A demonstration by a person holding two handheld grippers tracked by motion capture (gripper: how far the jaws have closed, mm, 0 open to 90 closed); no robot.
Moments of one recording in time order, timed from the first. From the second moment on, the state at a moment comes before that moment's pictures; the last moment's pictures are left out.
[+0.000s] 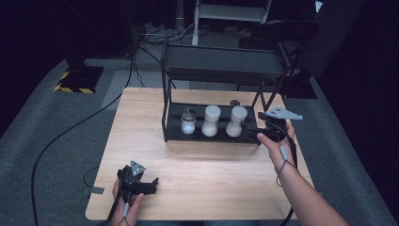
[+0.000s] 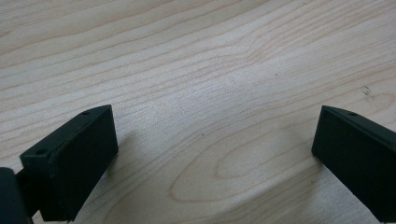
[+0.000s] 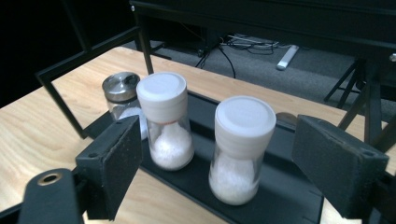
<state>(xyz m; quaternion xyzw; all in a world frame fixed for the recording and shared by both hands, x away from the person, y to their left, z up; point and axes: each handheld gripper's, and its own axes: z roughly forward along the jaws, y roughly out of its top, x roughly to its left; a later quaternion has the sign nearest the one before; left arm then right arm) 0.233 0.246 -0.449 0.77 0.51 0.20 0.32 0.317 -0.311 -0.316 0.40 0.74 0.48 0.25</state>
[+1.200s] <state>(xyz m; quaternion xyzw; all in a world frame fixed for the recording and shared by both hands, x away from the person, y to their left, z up) 0.232 0.246 -0.449 0.77 0.51 0.20 0.32 0.273 -0.363 -0.355 0.42 0.75 0.45 0.22</state>
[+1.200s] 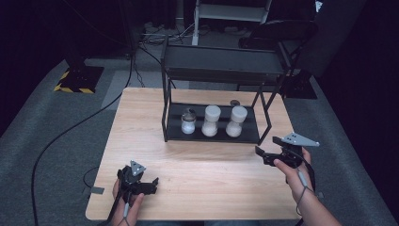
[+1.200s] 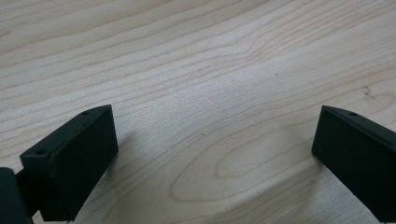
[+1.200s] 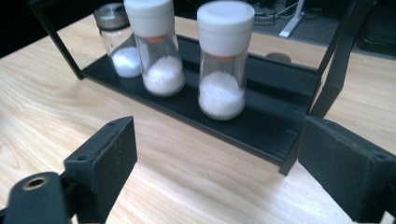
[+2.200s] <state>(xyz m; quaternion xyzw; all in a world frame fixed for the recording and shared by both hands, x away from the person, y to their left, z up) 0.232 0.245 -0.449 0.77 0.51 0.20 0.32 0.258 -0.378 -0.397 0.43 0.77 0.43 0.22</state>
